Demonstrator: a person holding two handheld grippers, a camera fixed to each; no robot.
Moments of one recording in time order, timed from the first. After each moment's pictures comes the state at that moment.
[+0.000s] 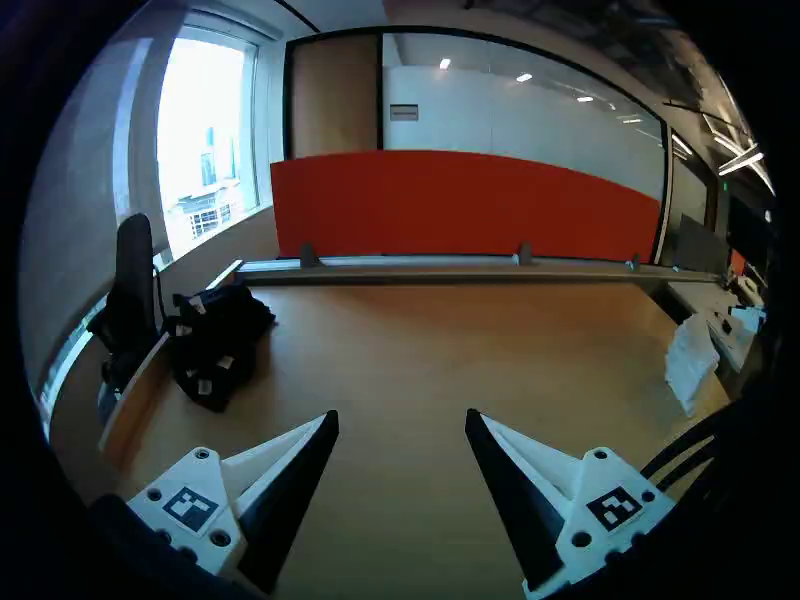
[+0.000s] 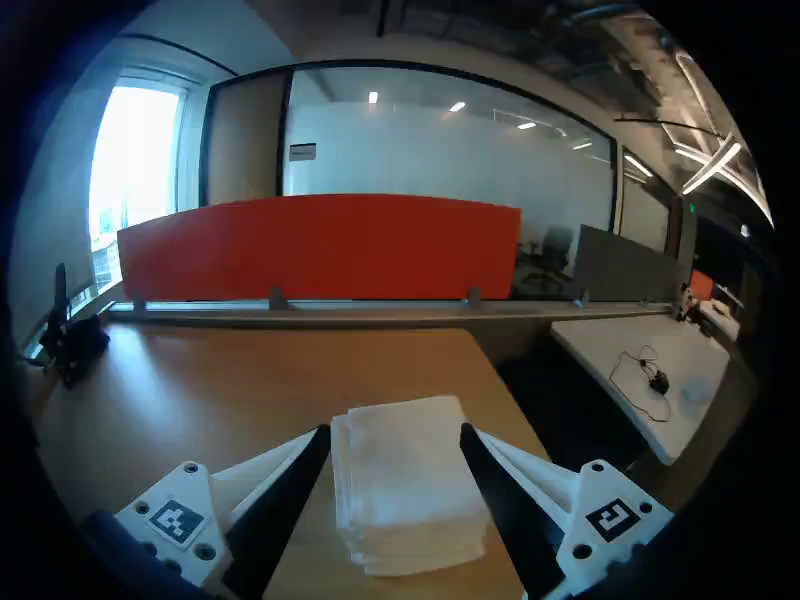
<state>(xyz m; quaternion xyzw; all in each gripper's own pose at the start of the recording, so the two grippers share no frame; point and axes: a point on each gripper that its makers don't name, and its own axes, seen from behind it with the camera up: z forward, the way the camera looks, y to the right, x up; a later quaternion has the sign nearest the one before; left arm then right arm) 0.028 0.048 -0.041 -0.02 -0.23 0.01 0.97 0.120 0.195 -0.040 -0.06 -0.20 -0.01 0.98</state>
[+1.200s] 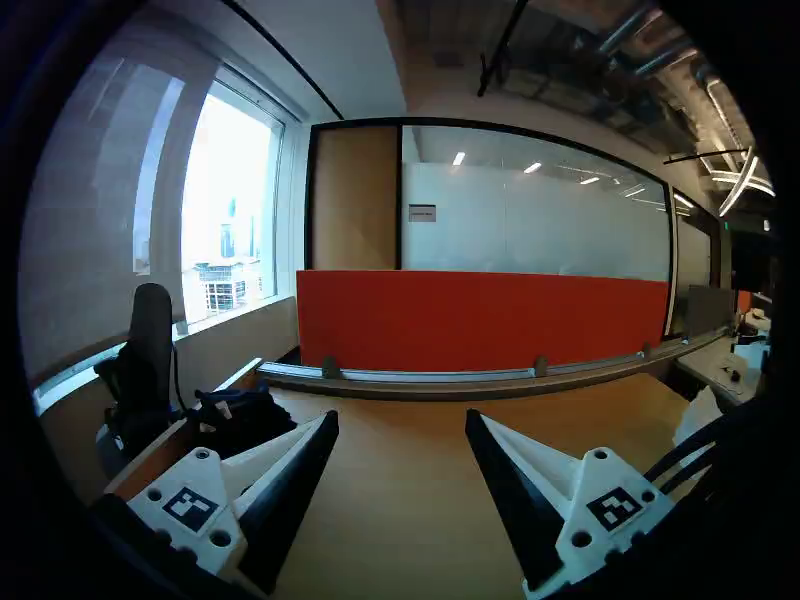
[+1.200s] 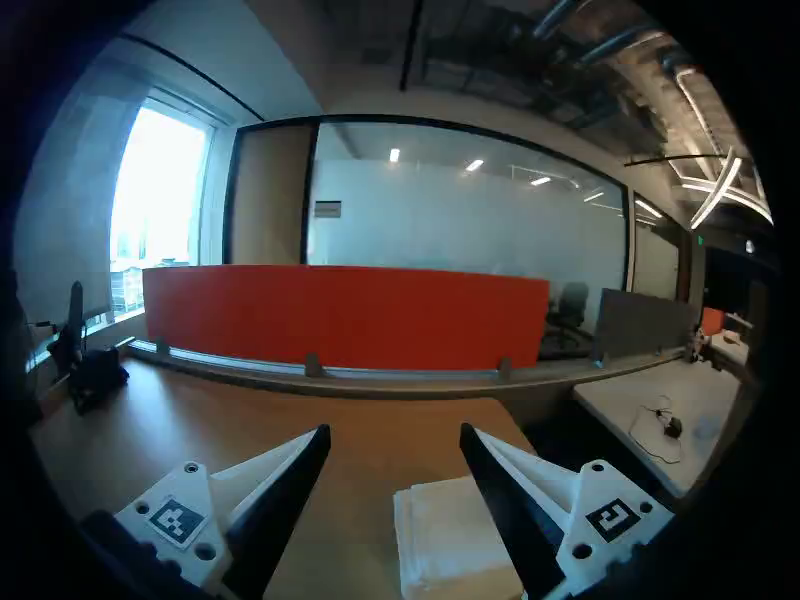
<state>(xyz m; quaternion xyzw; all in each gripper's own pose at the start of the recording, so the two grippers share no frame) 0.136 0.022 0.001 0.00 -0.06 -0.01 1.00 0.192 0.112 -0.011 -0.02 -0.10 -0.03 0.99</state>
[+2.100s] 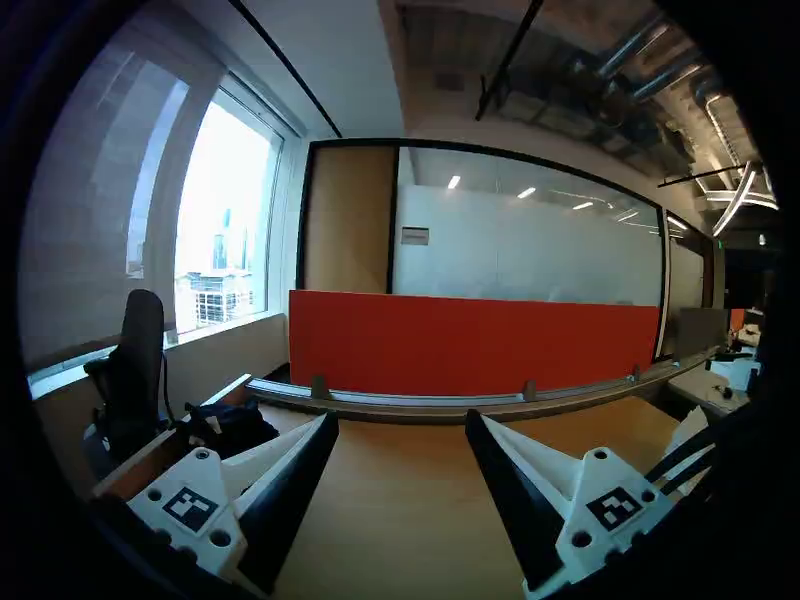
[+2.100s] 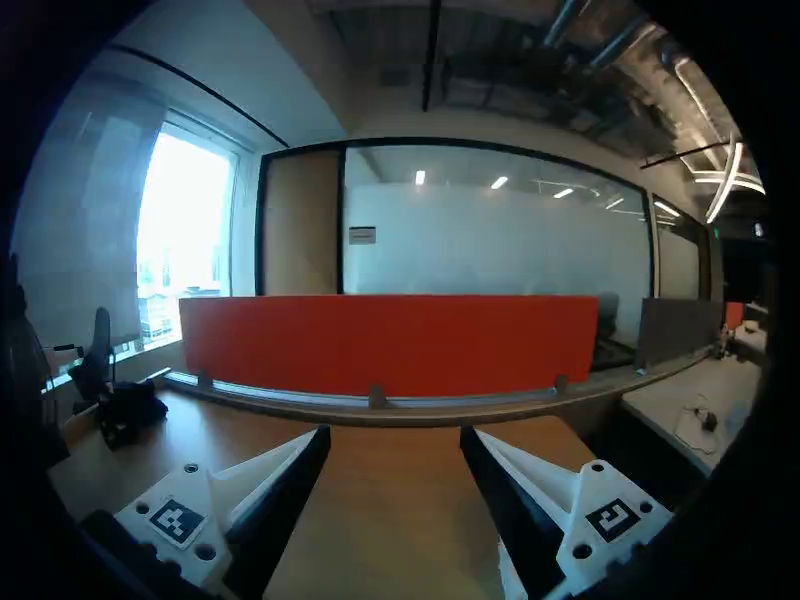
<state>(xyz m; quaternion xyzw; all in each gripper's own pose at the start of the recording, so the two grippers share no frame) 0.157 0.023 0.004 -0.01 -0.02 -0.03 1.00 0.214 -0.008 0.009 0.03 -0.06 0.00 1.00</state>
